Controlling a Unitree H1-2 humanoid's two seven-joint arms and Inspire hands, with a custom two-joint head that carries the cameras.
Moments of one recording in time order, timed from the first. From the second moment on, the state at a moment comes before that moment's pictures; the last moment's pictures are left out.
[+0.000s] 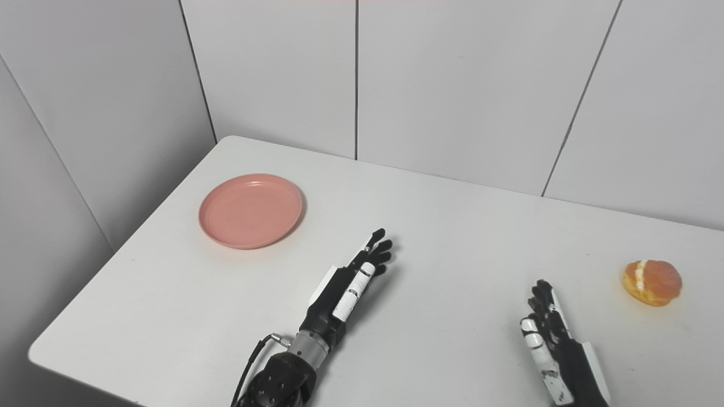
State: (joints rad) left arm -0.14 -0.06 -0.12 0.11 0.03 -0.05 -0.04; right arm -0.10 -0.15 0.06 0.03 0.07 -0.05 0.19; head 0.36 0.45
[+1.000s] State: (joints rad) left arm -0.16 0.00 -0.05 -0.20 -0.06 0.16 -0.09; right arm -0.14 -0.14 0.06 0.06 0.06 -0.05 0.19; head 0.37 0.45
